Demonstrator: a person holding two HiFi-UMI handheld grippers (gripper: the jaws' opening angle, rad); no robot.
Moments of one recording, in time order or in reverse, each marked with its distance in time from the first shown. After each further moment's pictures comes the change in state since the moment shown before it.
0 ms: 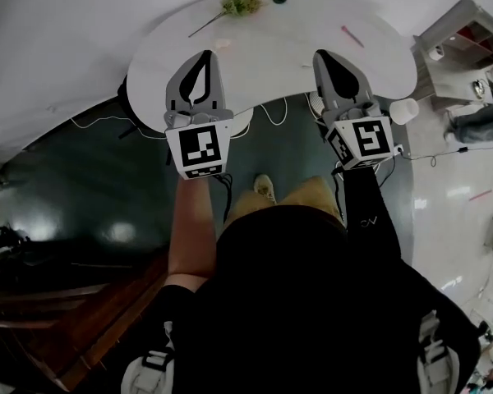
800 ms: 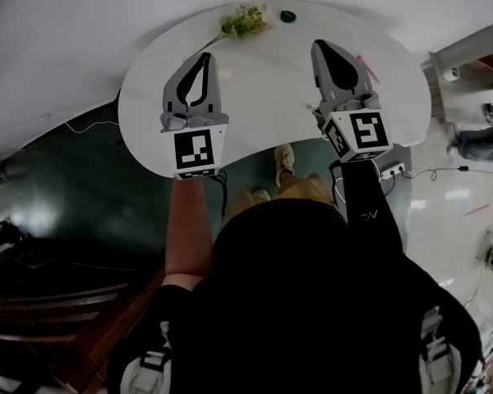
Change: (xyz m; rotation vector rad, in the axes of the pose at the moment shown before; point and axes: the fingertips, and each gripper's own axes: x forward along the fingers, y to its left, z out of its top) left arm 0.168 0.038 -0.055 -0.005 0.056 -0.021; right arm 0.168 -0.102 -0.042 0.010 0.049 0.016
